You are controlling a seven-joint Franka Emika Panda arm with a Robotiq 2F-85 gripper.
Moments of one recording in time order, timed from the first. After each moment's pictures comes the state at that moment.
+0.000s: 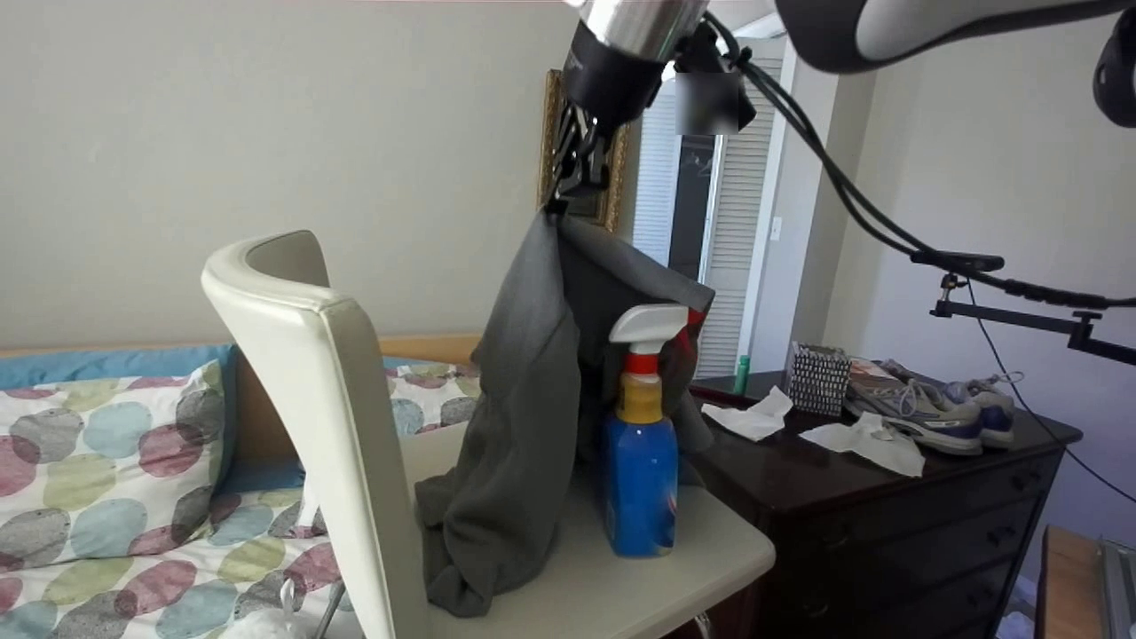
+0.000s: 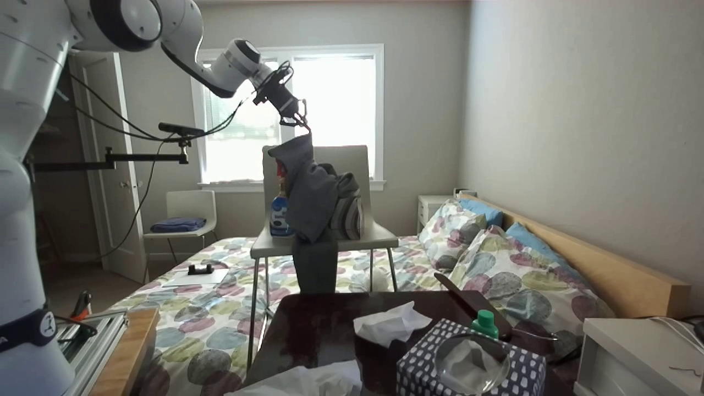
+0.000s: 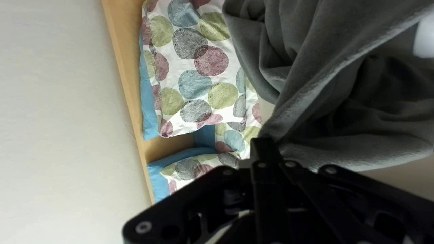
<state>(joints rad) 0.59 0.36 0.32 -1.34 -0.86 1.89 0.01</state>
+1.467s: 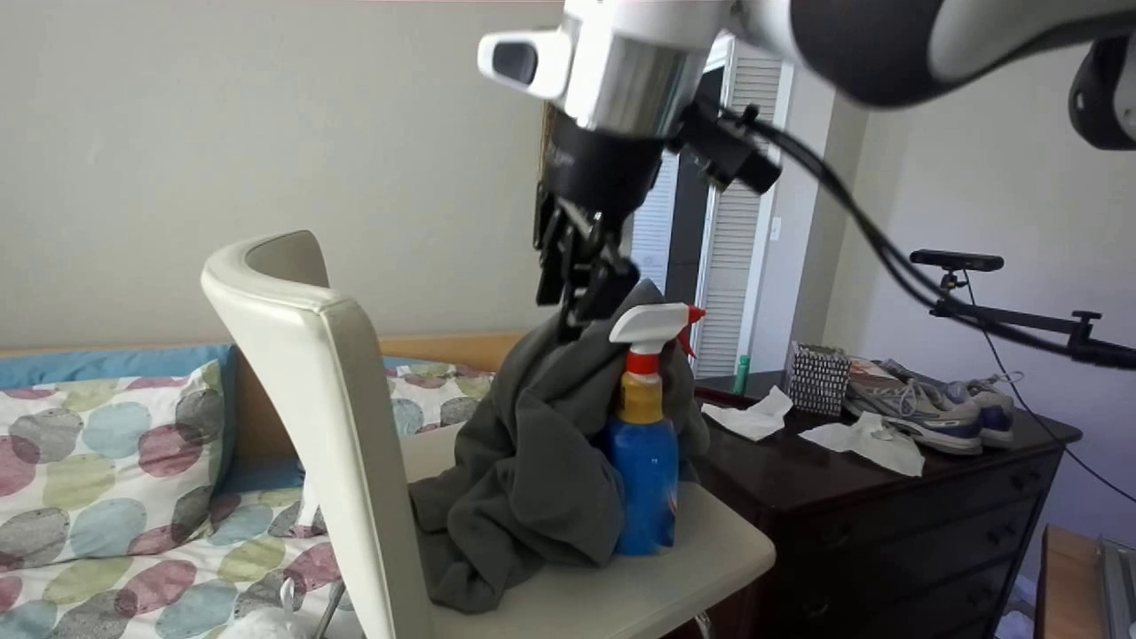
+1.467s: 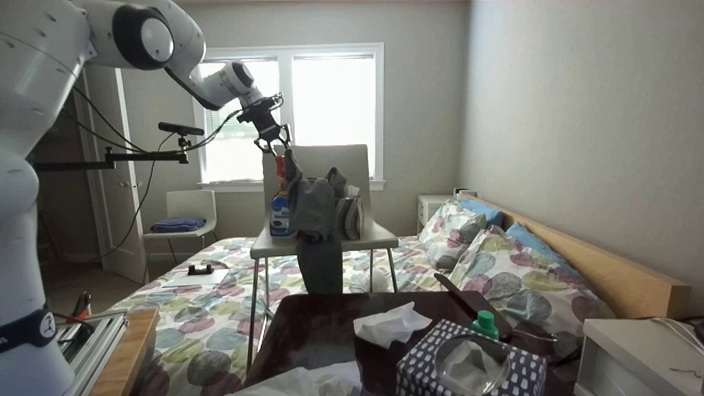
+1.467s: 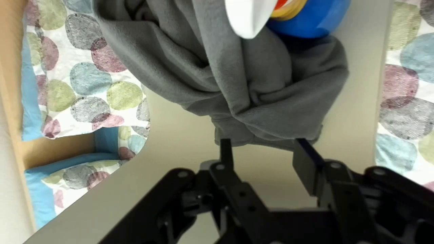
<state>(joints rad) 0.67 0.45 0.35 -1.32 -0.64 1.82 -0.10</state>
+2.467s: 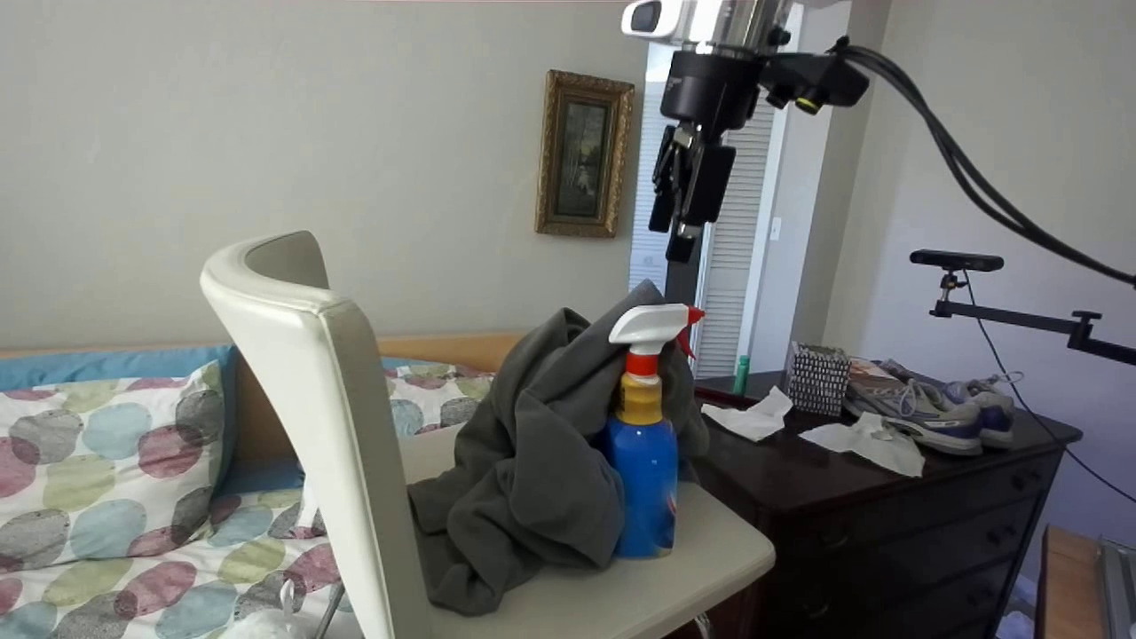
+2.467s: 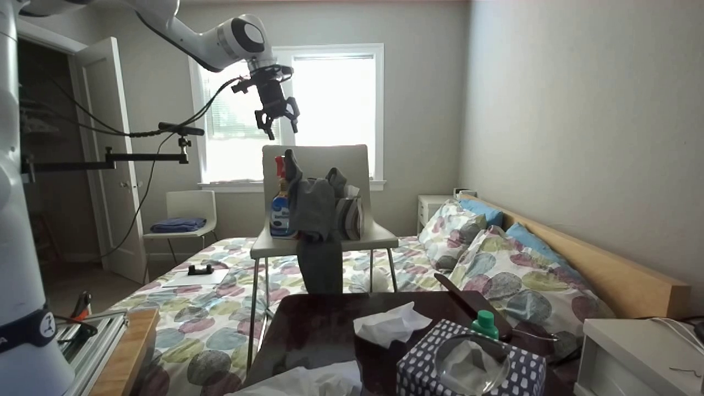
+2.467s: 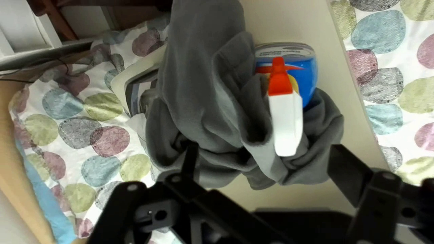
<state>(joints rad) 0.44 0.11 0.32 -1.61 -0.30 1.84 -0.01</state>
